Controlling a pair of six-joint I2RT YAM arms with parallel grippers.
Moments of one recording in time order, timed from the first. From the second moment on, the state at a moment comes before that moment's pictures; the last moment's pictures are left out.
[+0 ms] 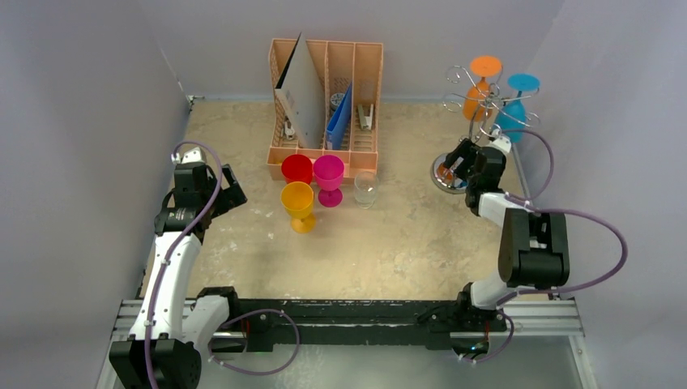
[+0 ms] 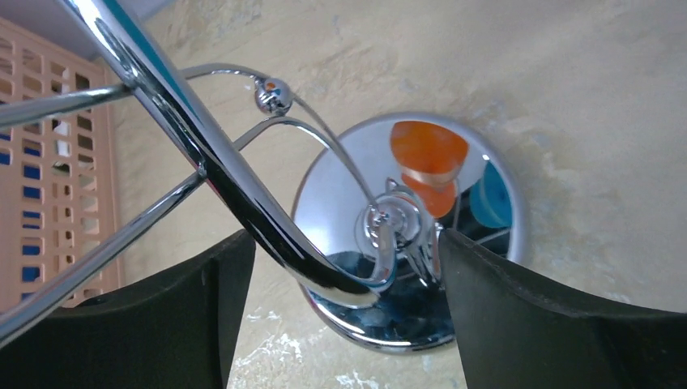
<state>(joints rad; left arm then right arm) 0.06 0.90 0.83 -0.67 -0.09 -0.39 -0.09 1.53 0.70 0.41 0.05 0.46</state>
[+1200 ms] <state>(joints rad) 0.06 0.90 0.83 -0.67 -0.08 -0.39 -0.11 1.78 0.65 0.99 -0.14 0.12</state>
